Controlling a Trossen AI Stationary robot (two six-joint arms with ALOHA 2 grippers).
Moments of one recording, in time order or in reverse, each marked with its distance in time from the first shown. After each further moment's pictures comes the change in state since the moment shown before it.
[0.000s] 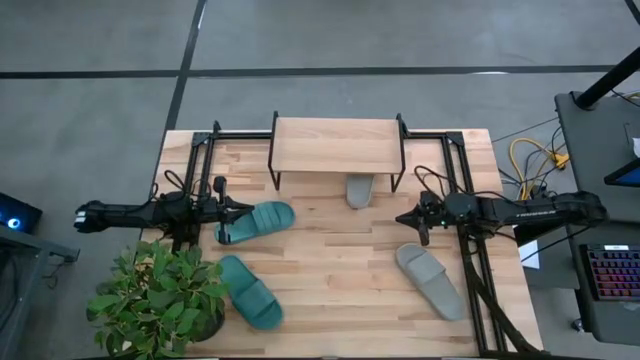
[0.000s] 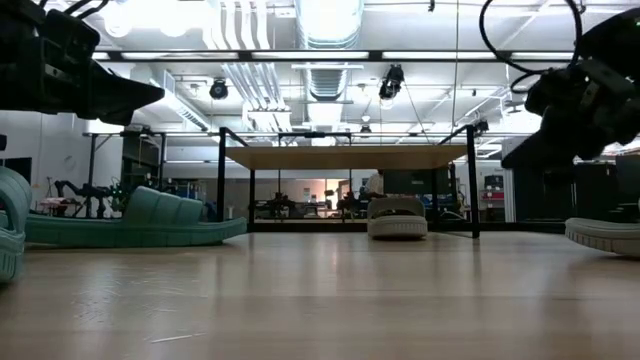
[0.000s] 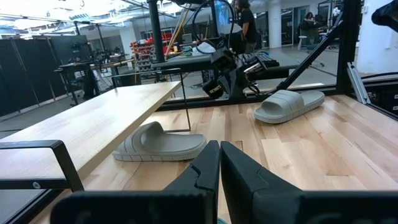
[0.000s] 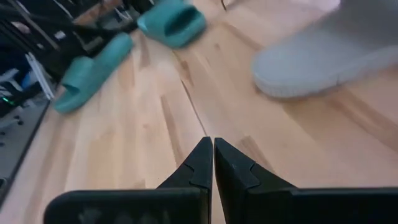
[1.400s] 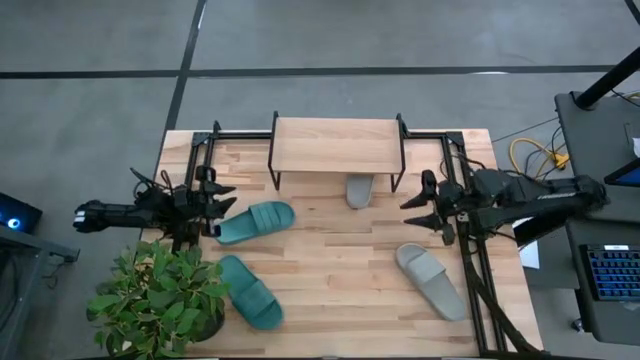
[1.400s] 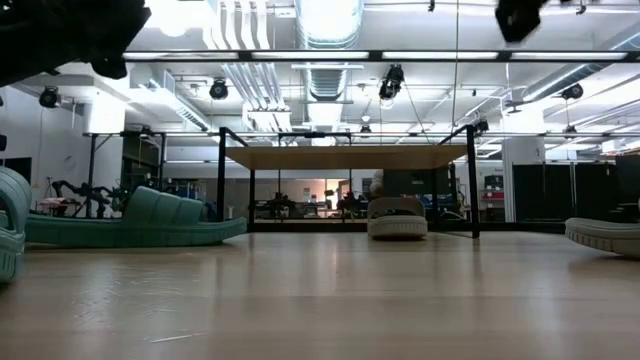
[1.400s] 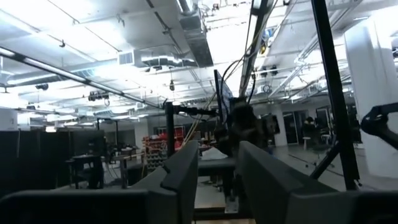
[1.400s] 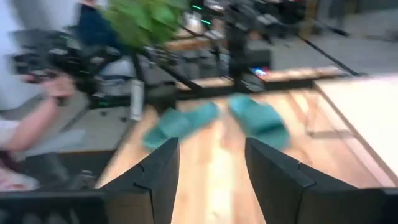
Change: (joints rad) left arm 0.000 0.019 0.004 0.480 0.031 0.039; right arm 0.157 0.168 0.600 -0.216 -0.122 -0.358
